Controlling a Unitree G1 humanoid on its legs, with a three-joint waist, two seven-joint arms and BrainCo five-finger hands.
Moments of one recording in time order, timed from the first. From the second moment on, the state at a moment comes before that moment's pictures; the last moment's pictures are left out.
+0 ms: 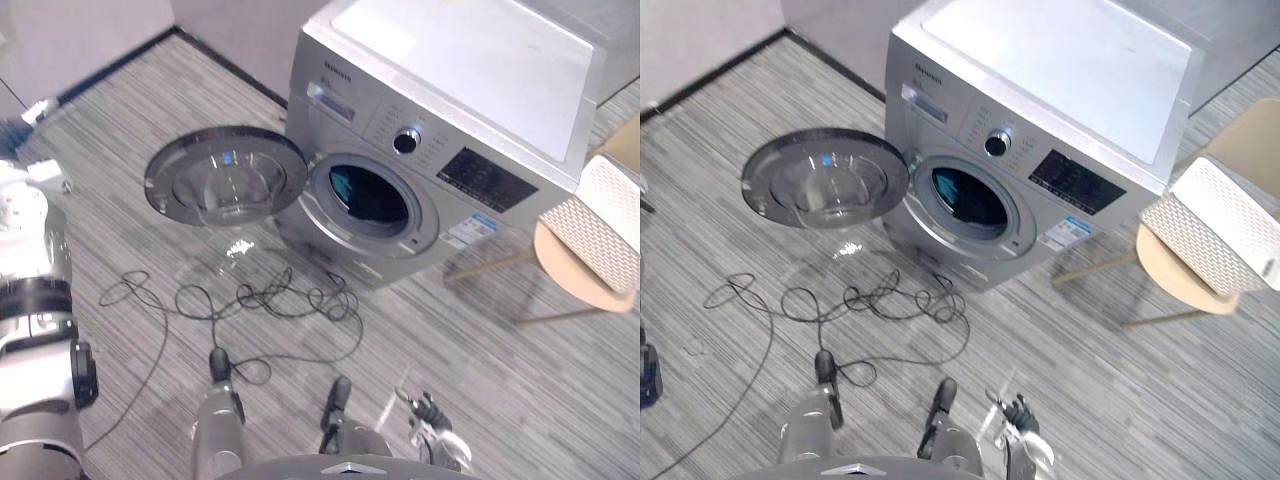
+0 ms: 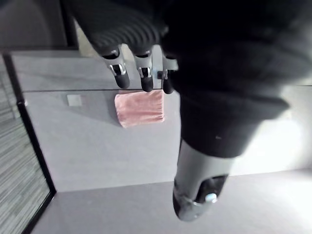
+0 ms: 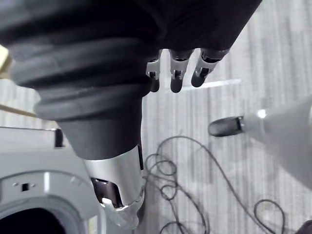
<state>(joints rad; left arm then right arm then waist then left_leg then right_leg) -0.82 0.70 0.23 0.70 -0.34 -0.21 0.28 0.07 -0.07 -0.22 0.81 0.51 -0.09 0.01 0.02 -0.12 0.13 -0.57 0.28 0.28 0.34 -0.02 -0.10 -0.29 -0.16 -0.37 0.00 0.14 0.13</state>
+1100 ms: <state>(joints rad) -0.60 0.47 -0.25 0.54 -0.27 -0.24 0.26 0.07 -0.11 -0.14 0.44 0.55 -0.15 -0.03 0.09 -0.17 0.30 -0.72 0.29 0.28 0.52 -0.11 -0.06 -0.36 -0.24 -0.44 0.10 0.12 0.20</state>
